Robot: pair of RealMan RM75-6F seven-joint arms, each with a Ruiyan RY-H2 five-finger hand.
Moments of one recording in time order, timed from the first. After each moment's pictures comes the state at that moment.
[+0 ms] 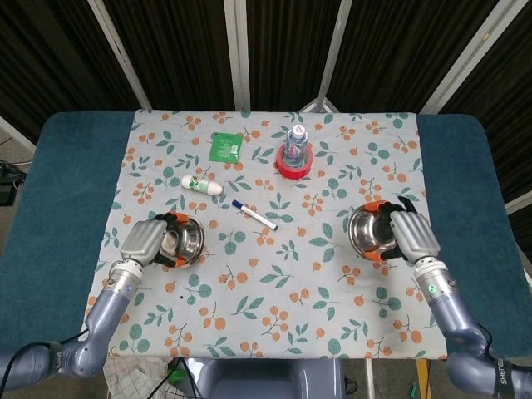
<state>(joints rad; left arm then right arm) -0.67 -1.43 -0.14 -1.71 0.90 1.10 0.28 0.57 -1.11 0.20 -1.81 -1.03 1.01 -0.04</state>
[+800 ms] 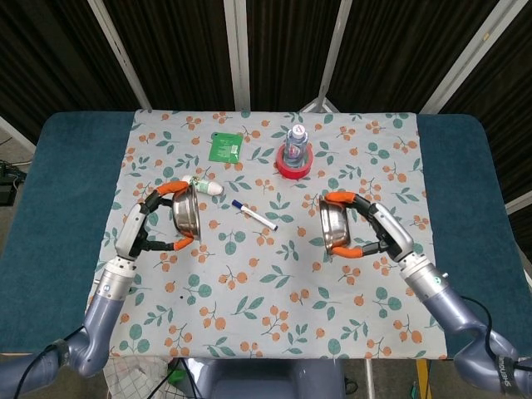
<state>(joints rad) -0.53 -1.62 -0.22 -1.40 1.51 1.38 -0.76 0.57 -1.14 0.23 -1.69 -1.54 1.01 1.23</state>
